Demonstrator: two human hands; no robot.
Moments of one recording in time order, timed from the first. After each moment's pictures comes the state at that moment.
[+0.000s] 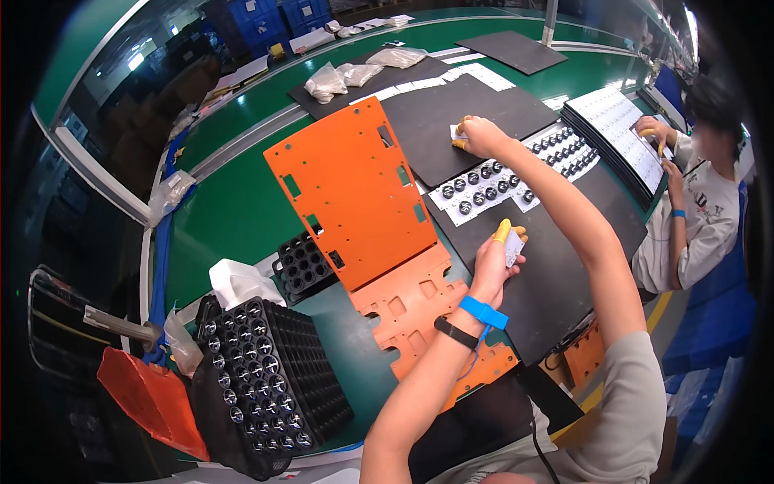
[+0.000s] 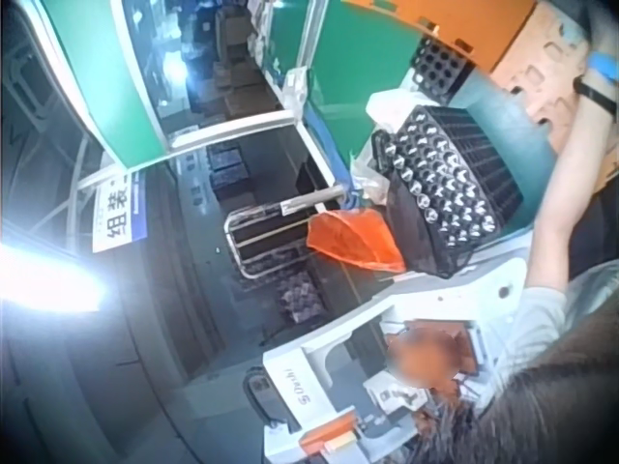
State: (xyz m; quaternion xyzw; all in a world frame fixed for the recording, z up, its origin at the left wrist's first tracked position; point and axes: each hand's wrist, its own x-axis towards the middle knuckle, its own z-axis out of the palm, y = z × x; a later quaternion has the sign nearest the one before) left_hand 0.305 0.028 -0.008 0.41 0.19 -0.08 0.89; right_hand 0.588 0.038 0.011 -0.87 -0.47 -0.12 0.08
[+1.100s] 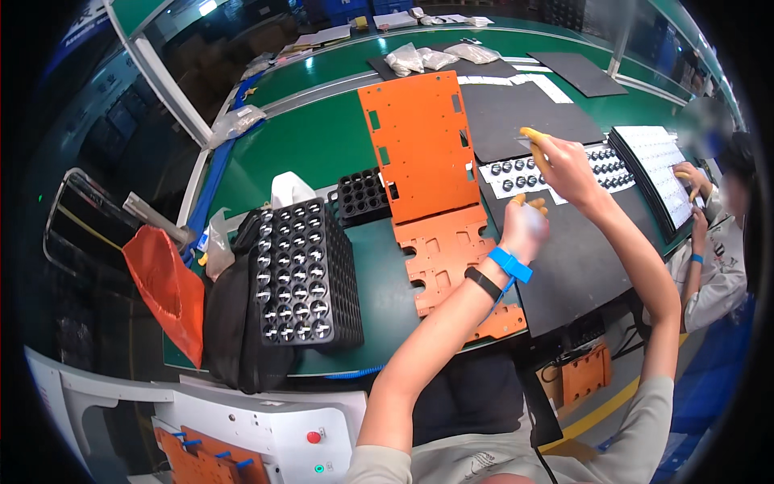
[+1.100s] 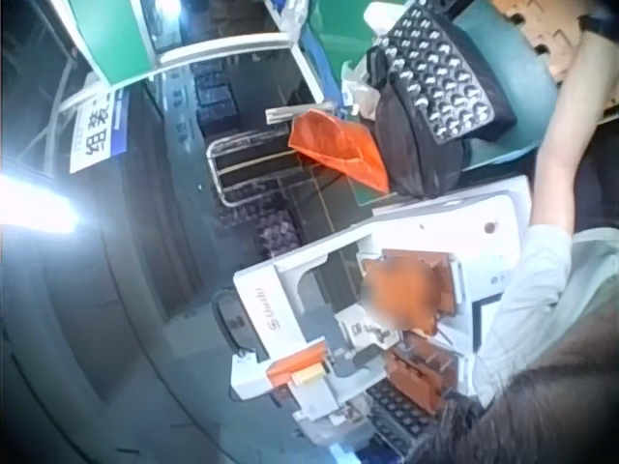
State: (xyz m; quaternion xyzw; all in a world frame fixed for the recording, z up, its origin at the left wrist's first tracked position) left_hand 0.309 0.030 0.010 0.22 0.22 0.01 0.95; right_hand 0.409 -0.037 0.108 -0.72 -0.59 -0.29 0.20
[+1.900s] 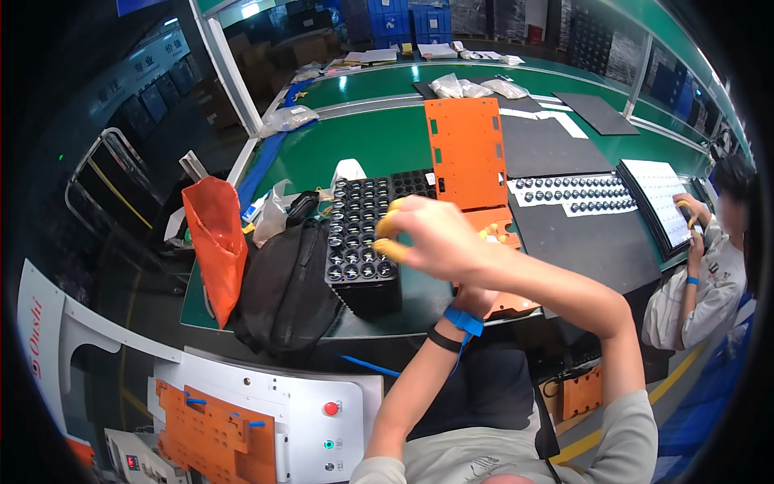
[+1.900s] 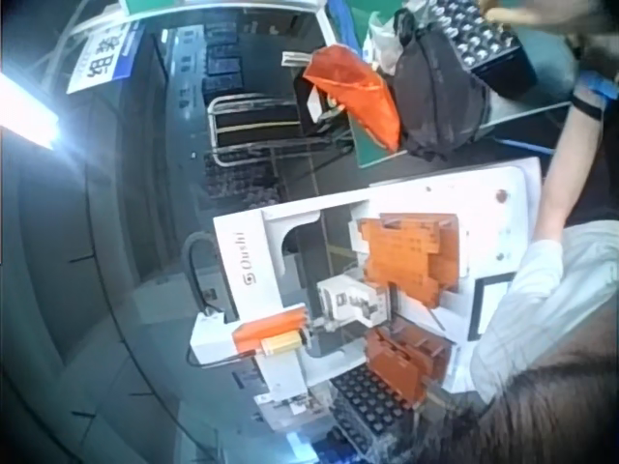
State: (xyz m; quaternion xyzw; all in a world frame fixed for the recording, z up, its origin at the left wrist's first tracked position) left_hand 0.116 0.056 -0.005 0.39 -0.14 0.26 0.87; right_hand 0.116 0.070 0.162 -0.62 -0.71 -0.03 0.32
